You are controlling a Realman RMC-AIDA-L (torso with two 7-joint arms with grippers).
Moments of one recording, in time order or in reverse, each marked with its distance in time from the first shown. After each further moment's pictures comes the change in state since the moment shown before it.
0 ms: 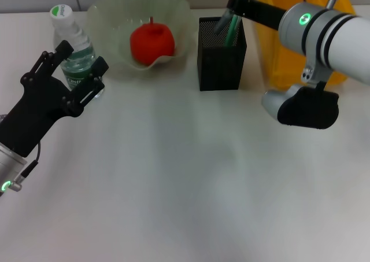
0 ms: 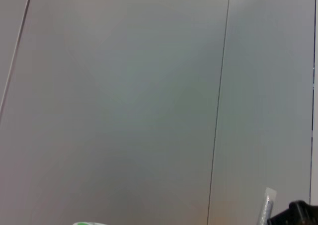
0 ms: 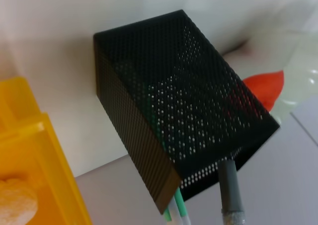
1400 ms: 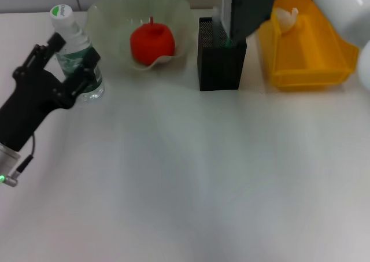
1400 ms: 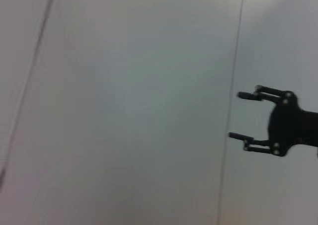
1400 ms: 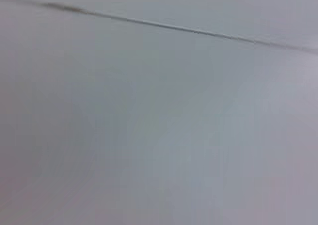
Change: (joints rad) left arm -0.001 0.003 -0.031 0.004 -0.009 0.020 -0.046; right arm 0.154 0.004 -0.041 0.138 0.848 0.693 0.103
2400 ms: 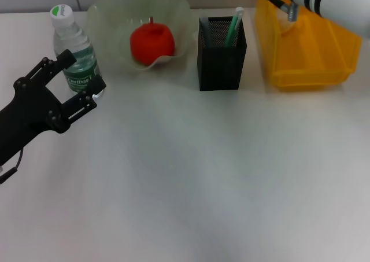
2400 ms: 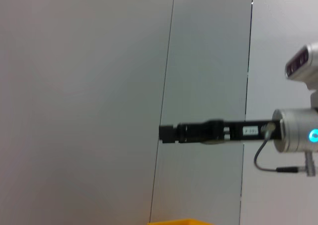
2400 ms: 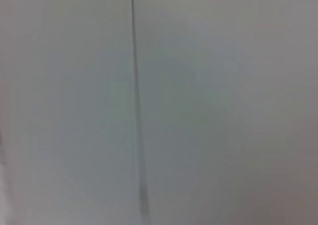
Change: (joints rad) left arm -0.004 0.103 -0.018 0.014 0.223 0.081 -0.086; right arm -0.033 -0.012 0.150 -0.102 0.135 -0.564 1.514
